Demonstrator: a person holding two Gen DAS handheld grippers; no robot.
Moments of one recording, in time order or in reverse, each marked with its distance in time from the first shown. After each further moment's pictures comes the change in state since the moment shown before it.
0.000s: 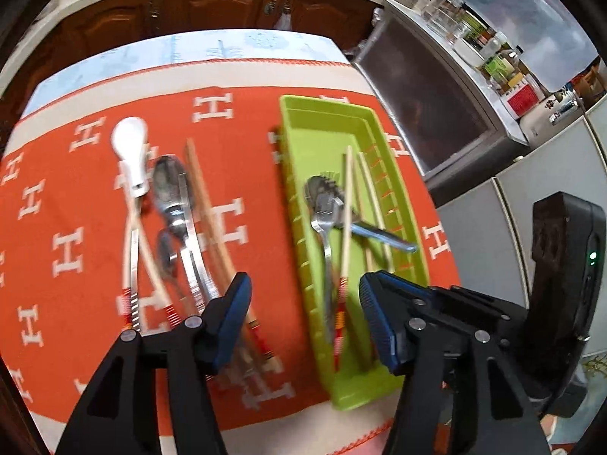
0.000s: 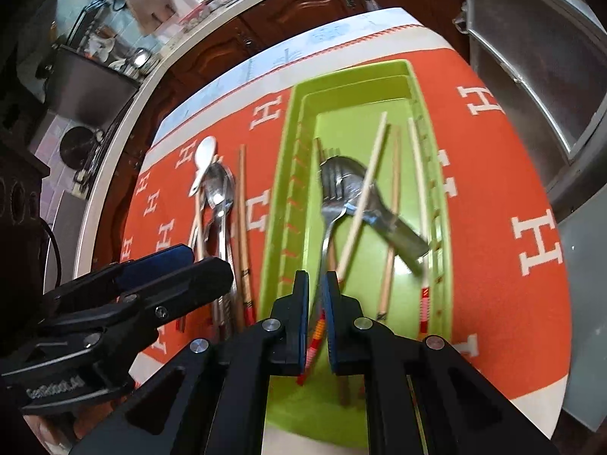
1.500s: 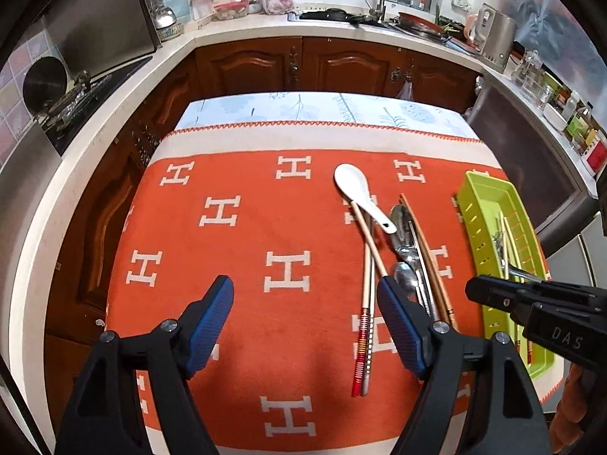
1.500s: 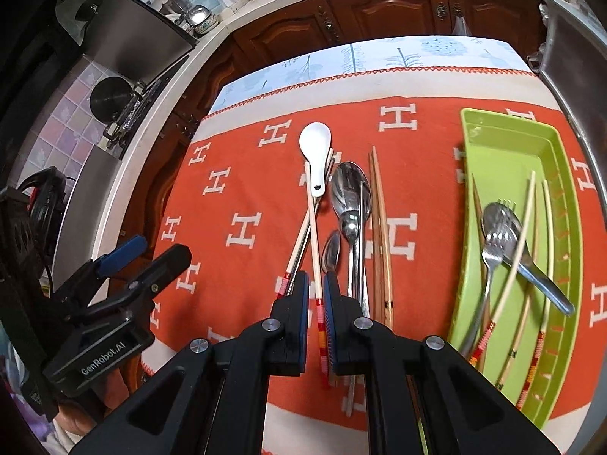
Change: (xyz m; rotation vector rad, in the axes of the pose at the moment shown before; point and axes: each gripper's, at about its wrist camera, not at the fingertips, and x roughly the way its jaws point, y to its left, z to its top) left arm -0.079 0.140 -0.029 -0.108 -0.243 0.345; right arm 0.036 0.149 0.036 -0.178 0.061 0.025
